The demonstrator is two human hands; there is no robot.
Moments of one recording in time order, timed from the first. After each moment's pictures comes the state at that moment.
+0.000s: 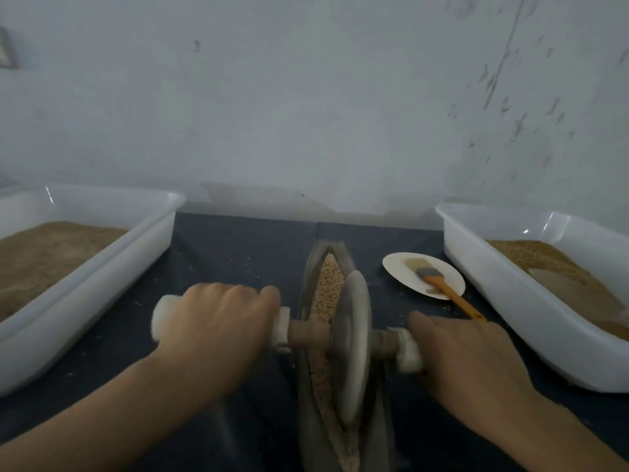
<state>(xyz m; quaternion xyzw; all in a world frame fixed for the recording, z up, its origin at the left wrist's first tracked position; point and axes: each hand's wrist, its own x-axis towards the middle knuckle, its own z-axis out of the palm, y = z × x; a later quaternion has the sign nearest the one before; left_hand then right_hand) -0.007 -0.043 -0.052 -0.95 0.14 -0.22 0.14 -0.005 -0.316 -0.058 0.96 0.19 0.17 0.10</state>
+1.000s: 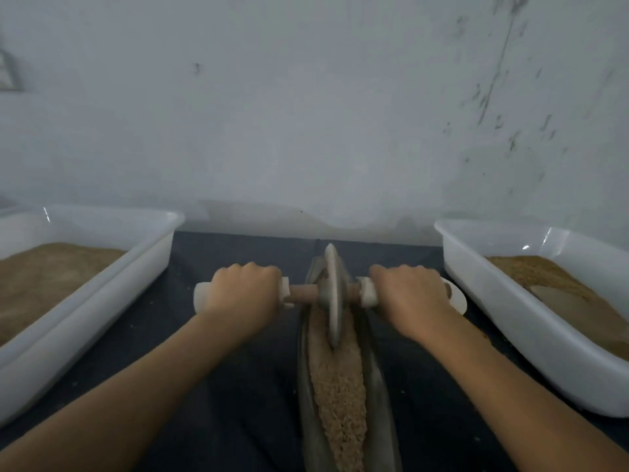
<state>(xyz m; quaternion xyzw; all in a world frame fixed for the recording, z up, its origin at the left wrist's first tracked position) 0.089 -0.049 -0.055 -0.98 0.03 -0.17 0.07 0.103 -0.288 -0.051 0.95 0.15 0.22 0.13</state>
